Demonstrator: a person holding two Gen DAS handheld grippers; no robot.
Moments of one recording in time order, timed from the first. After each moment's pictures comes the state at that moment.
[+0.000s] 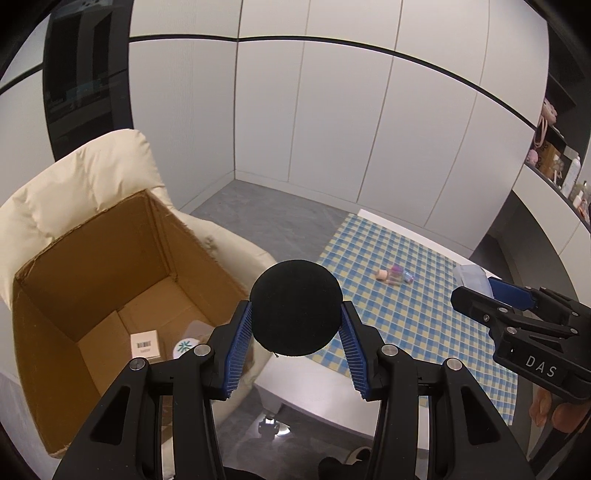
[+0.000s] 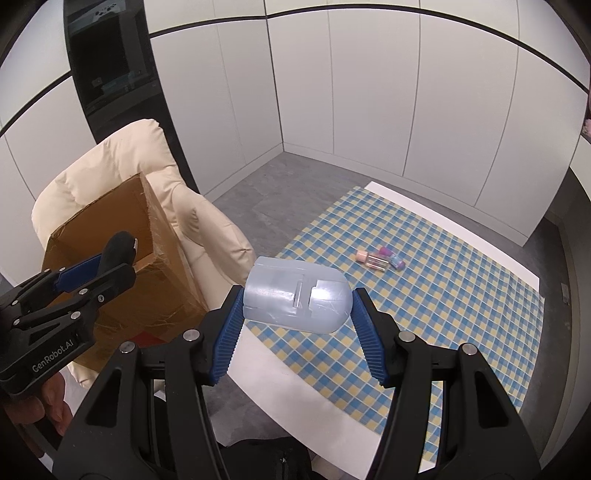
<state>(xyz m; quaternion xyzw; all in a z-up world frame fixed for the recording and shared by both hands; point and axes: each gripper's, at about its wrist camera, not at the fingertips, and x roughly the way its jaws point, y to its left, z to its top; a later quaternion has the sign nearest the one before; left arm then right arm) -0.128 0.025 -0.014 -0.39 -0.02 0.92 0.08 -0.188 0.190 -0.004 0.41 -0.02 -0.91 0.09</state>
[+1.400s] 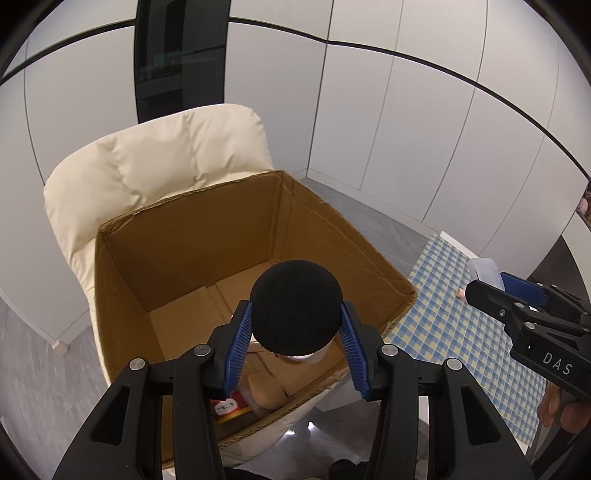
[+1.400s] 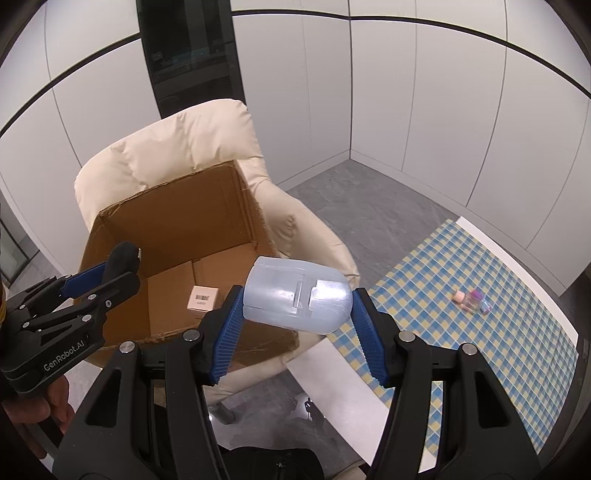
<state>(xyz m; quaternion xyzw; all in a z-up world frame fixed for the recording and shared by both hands) -0.106 -0.114 -0.019 -0.39 -0.07 0.92 -0.03 -0.203 0.043 0.003 0.40 0.03 -0.90 0.19</state>
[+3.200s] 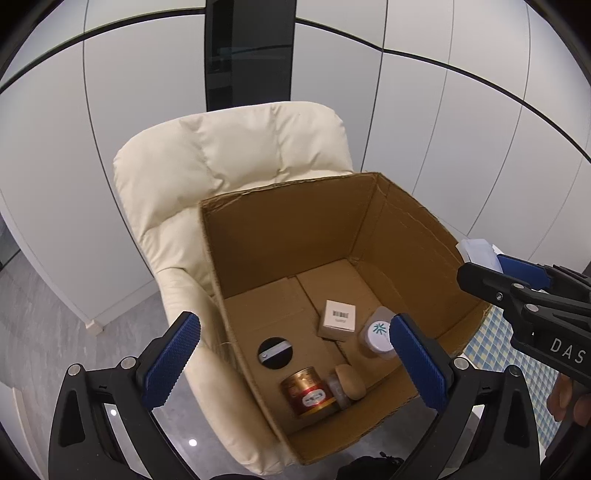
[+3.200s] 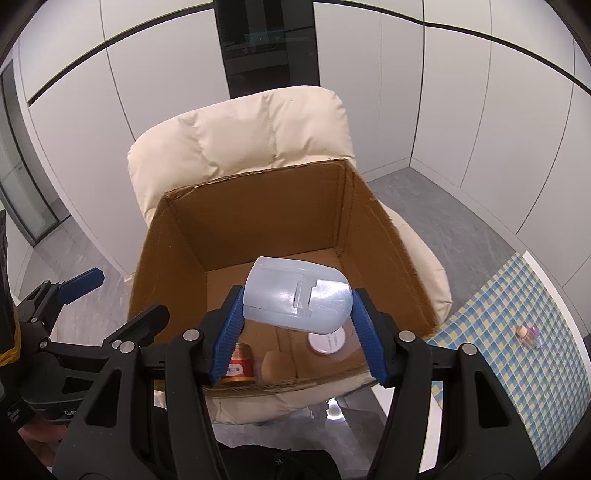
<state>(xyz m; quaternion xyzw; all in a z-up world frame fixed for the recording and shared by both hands) -0.067 -0.203 -0.027 -0.38 -0.08 0.91 -0.12 -0.195 -0.085 0.003 0.40 0.06 -0.87 0.28</state>
